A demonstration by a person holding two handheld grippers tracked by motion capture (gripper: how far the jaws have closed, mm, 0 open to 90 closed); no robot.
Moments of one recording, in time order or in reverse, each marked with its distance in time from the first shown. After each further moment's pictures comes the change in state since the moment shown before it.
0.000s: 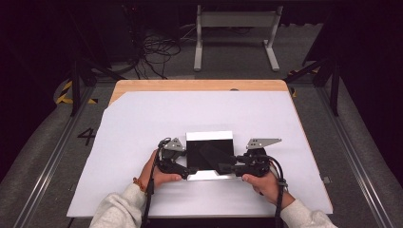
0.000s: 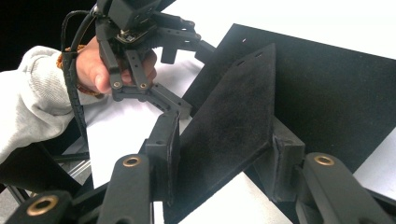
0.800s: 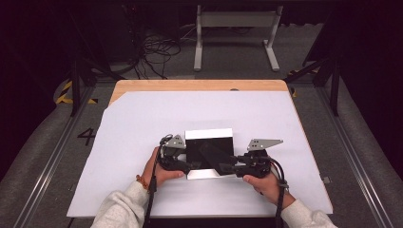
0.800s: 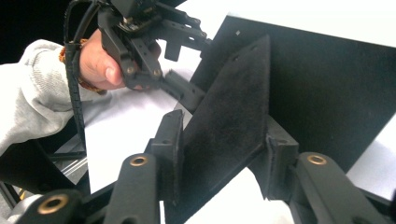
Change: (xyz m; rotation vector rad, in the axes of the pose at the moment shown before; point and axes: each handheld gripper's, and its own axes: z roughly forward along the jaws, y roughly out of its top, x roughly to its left) left arm 0.000 0.010 -0.008 -0.056 0.020 0.036; right arm 0.002 -0.001 -0.003 -0.022 -0.007 -0.050
